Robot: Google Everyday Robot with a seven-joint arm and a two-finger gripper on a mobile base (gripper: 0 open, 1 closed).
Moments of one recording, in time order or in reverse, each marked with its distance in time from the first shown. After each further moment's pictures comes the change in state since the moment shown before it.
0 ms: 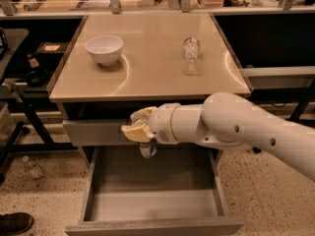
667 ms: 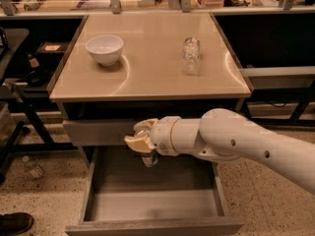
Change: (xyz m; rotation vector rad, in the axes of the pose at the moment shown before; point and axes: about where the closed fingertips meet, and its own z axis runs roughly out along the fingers) arm 0.036 0.002 0.013 0.019 0.018 0.022
